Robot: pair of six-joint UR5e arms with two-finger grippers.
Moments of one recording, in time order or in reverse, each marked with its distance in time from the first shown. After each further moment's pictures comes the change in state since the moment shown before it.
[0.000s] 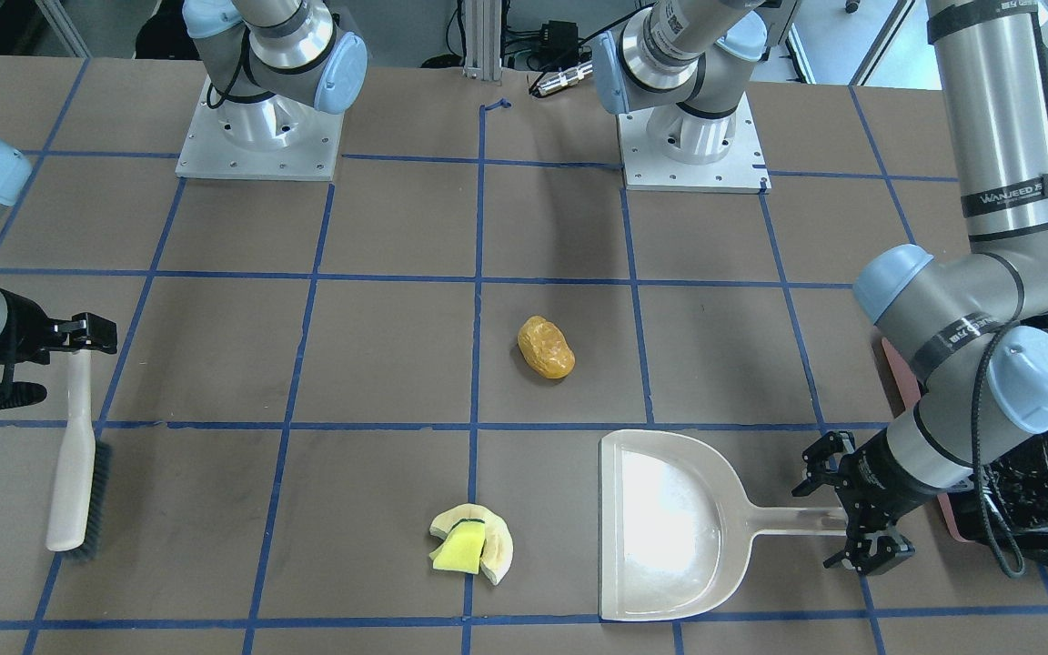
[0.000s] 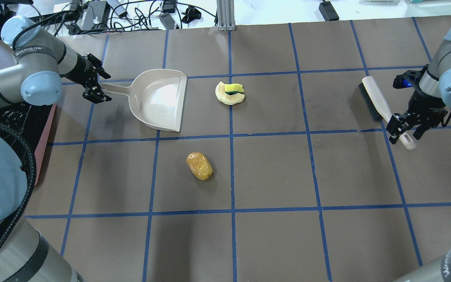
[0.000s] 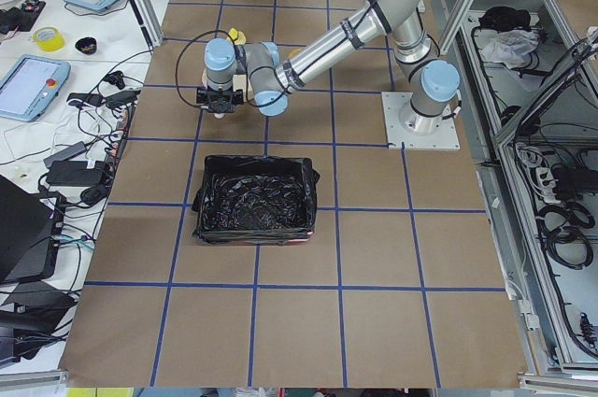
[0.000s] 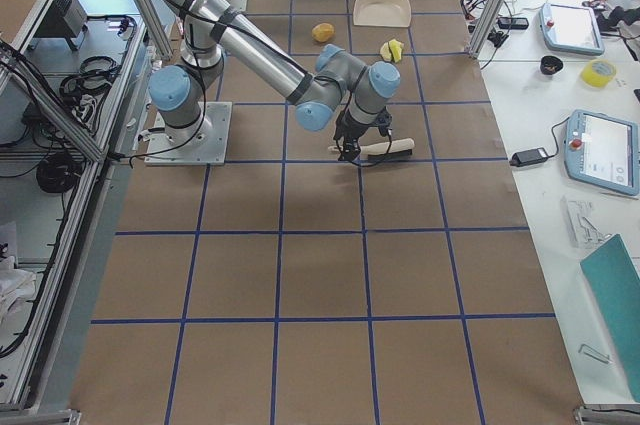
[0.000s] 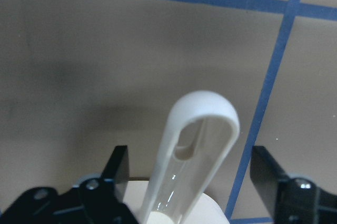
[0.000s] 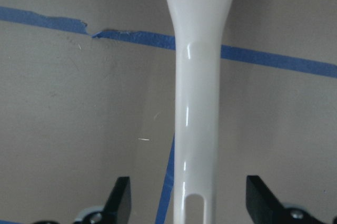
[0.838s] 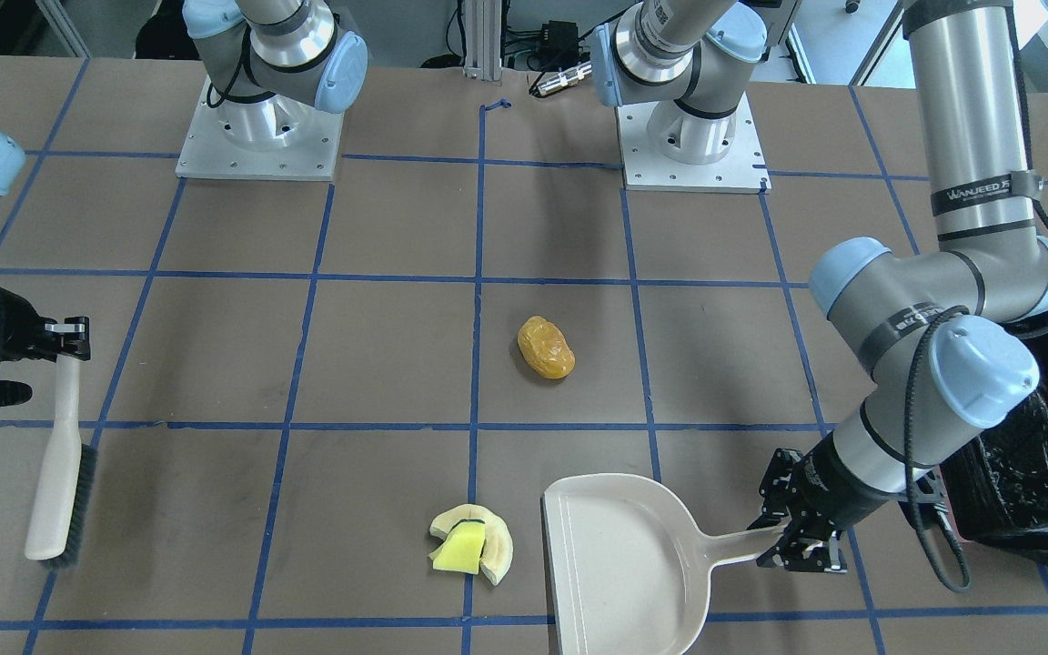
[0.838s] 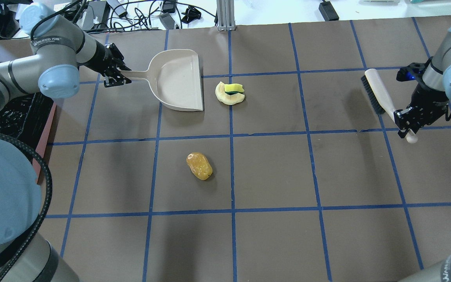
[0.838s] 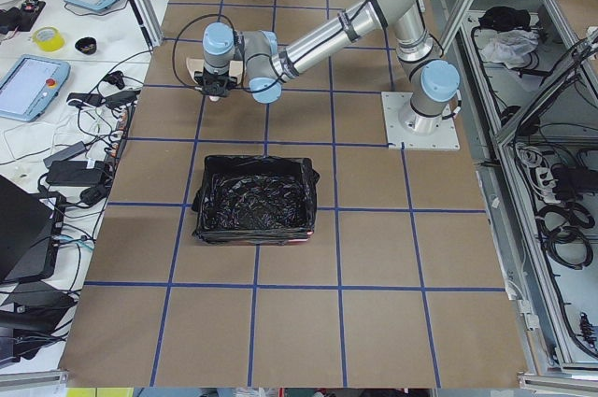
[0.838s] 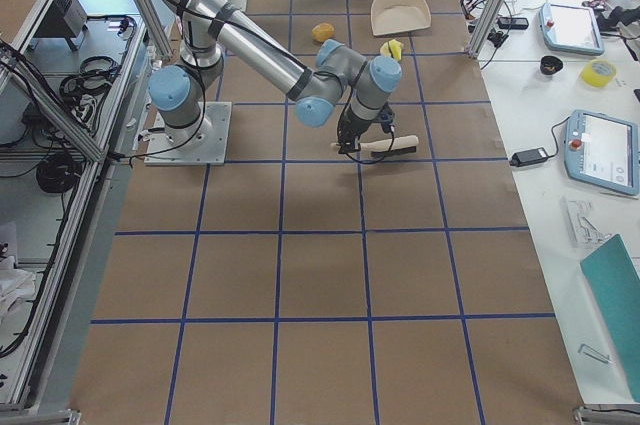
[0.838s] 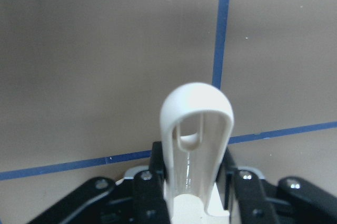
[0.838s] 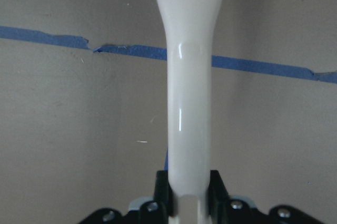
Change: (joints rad) left arm -0.127 0.025 0.030 0.036 -0.001 -0.001; right arm 0.030 -0.041 -0.034 0.018 0.014 0.081
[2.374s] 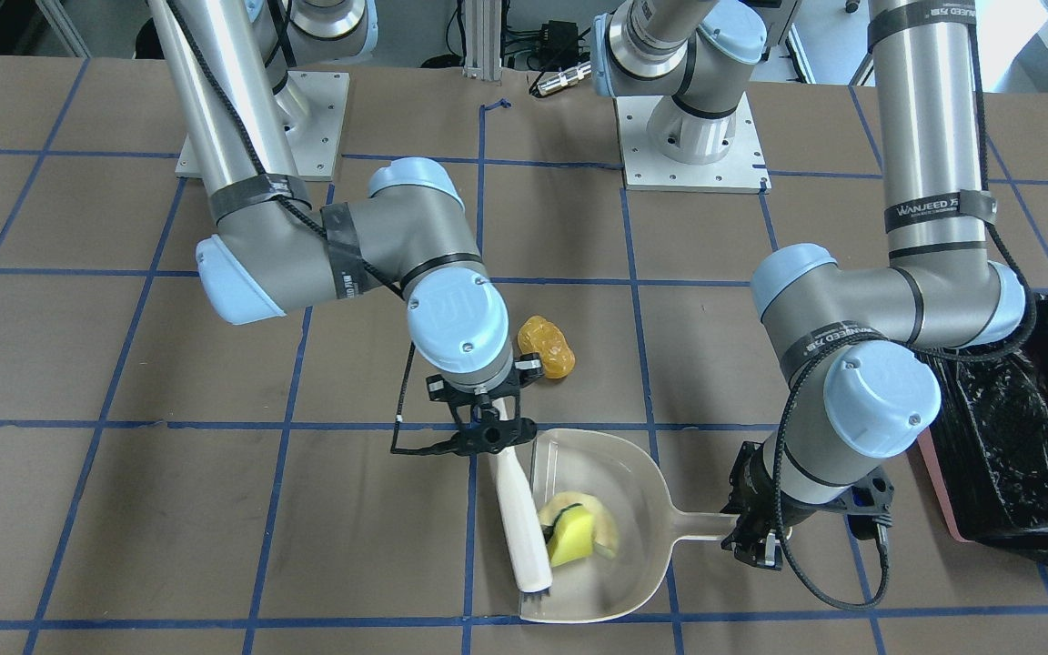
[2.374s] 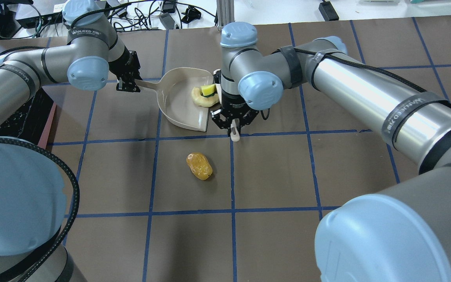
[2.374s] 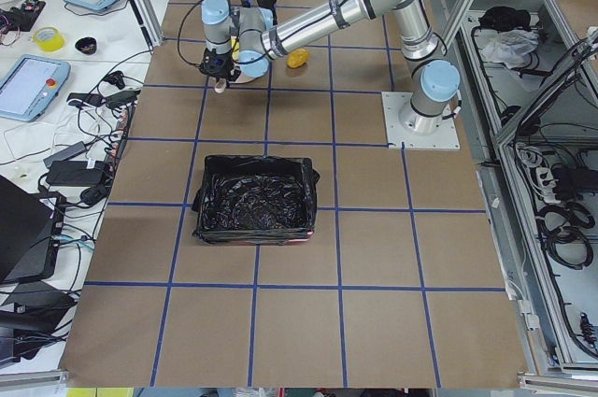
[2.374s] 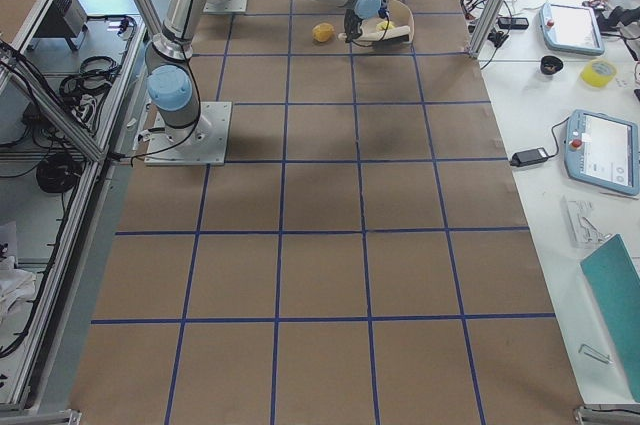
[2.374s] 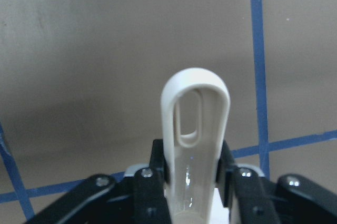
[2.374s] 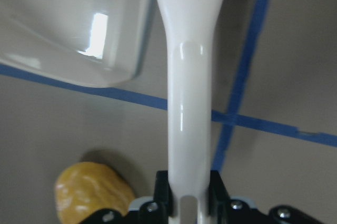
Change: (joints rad) left arm -0.091 -0.041 0.067 -0.134 0.195 0.044; right arm 0.792 0.299 -0.365 0.012 0.316 0.677
